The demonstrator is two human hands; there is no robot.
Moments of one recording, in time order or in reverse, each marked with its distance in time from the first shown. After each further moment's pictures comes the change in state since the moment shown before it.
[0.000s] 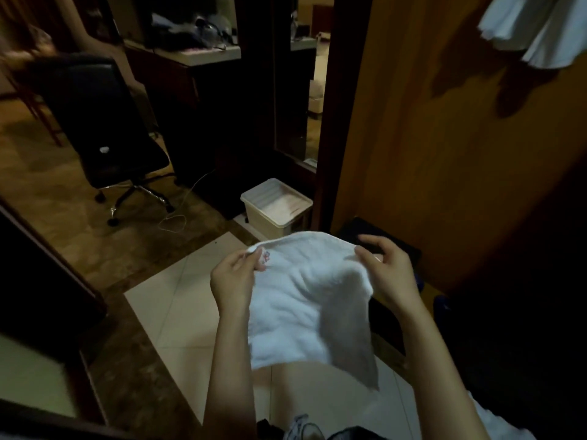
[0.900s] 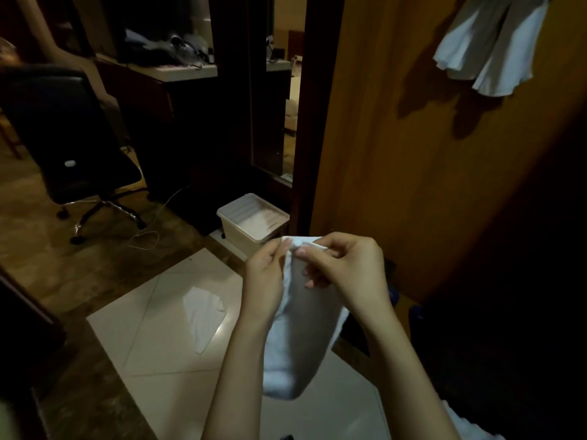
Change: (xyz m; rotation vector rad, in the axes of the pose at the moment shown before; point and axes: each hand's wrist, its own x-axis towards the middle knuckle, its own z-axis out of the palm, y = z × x) left_hand -0.050 0.050 0.053 -0.091 -0.474 0.177; right_hand -0.044 -0.087 -0.003 0.127 -0.100 -0.213
